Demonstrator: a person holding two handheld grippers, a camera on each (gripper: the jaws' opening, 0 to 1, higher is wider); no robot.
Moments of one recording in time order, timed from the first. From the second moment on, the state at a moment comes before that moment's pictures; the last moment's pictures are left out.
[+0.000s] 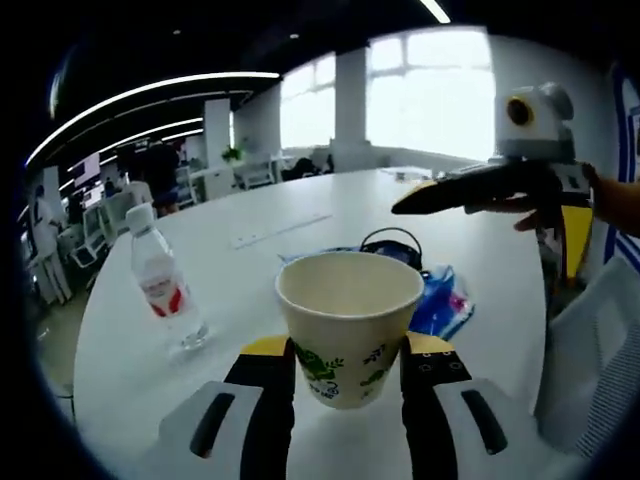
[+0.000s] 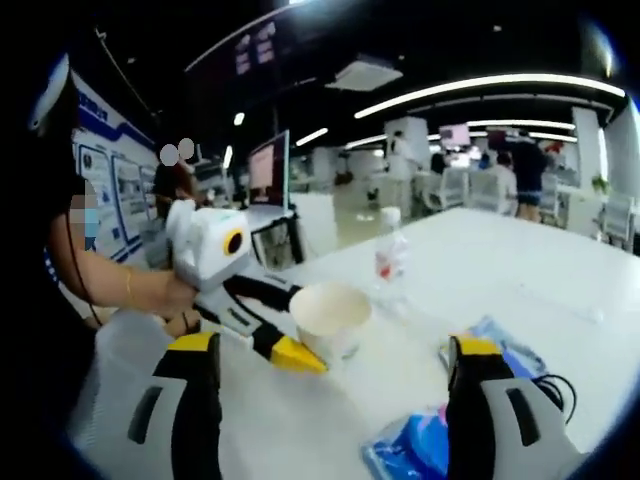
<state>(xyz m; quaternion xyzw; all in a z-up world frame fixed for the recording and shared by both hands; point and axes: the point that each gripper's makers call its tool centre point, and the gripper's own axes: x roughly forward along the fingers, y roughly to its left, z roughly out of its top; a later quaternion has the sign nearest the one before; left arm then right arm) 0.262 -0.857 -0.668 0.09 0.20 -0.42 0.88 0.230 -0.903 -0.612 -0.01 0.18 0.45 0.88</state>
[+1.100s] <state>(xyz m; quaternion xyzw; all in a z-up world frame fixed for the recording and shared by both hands) 0.322 -0.853 -0.662 0.06 0.18 -0.36 0.91 0.230 -0.964 -0.642 -0.01 0.21 0.36 0.91</state>
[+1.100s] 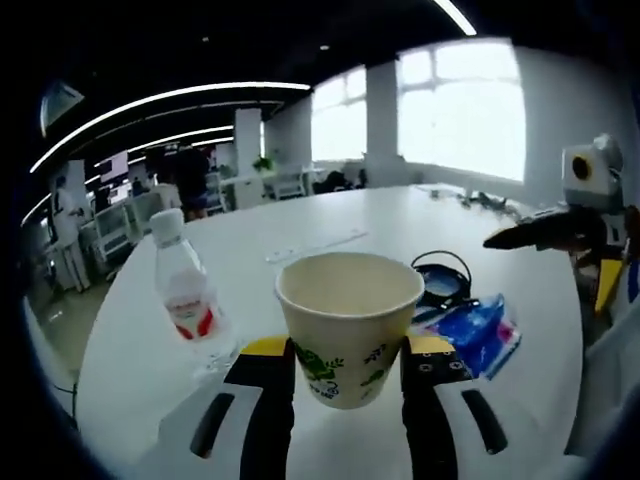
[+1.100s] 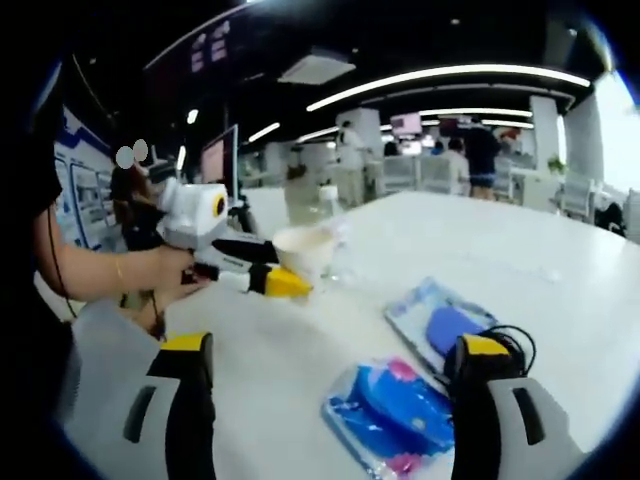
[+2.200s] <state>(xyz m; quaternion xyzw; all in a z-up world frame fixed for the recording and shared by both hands) 0.392 -0.852 -0.689 0.06 0.16 -0.31 0.94 0.238 -0.992 -0.670 -0.01 0.25 0.33 0.91</state>
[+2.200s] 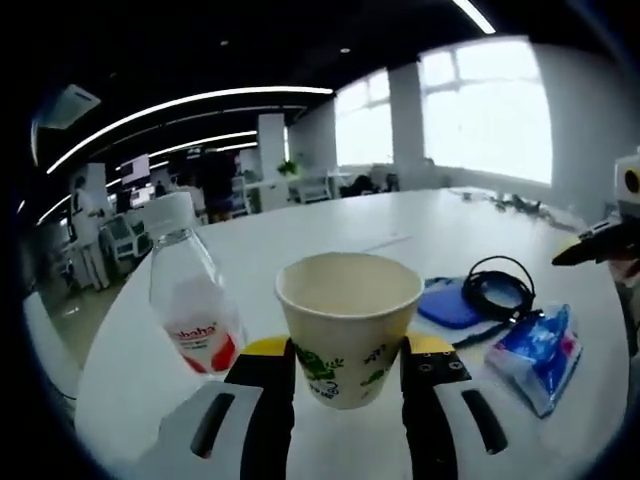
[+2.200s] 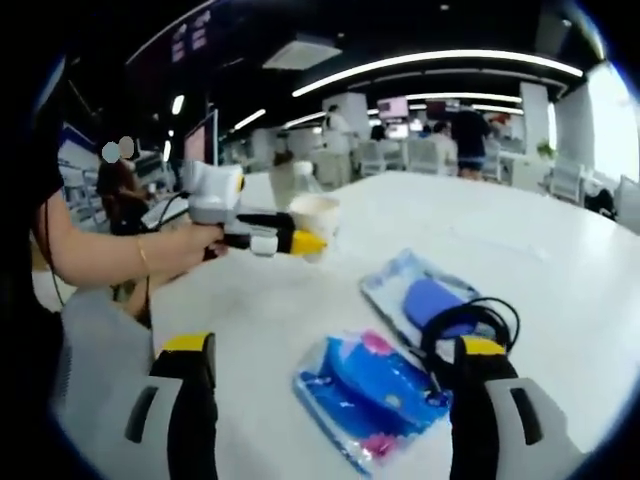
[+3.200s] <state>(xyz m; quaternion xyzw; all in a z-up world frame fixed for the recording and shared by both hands) 0.435 -0.858 -0.721 0.06 0.15 -0.28 0.95 0.248 -1.030 -0.701 0.01 0.28 0.27 0.92</state>
